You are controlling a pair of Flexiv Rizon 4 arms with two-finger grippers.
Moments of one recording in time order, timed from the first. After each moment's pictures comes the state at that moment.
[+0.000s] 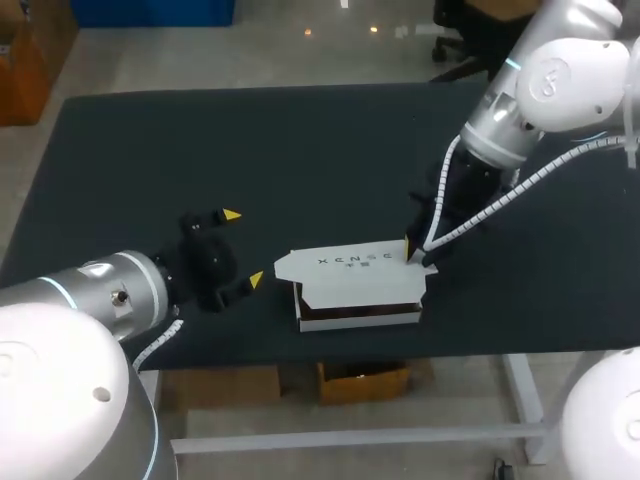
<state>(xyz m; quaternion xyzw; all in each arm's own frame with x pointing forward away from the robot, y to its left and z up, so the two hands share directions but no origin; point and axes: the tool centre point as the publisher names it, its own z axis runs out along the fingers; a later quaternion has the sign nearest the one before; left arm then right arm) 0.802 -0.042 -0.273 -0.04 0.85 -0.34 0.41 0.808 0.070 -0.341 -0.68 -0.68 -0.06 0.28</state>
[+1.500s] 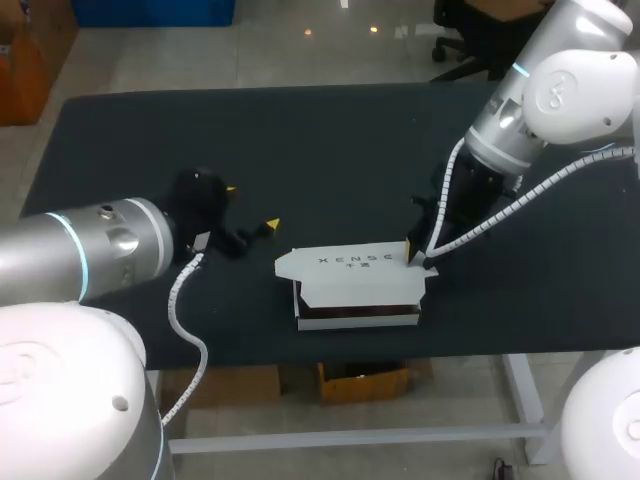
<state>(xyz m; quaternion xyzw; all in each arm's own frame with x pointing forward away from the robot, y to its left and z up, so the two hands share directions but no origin) 0.830 -0.057 -0.232 -0.35 0.78 -0.46 0.24 0.805 0.069 -0.342 -0.67 -0.68 -0.08 0.27</state>
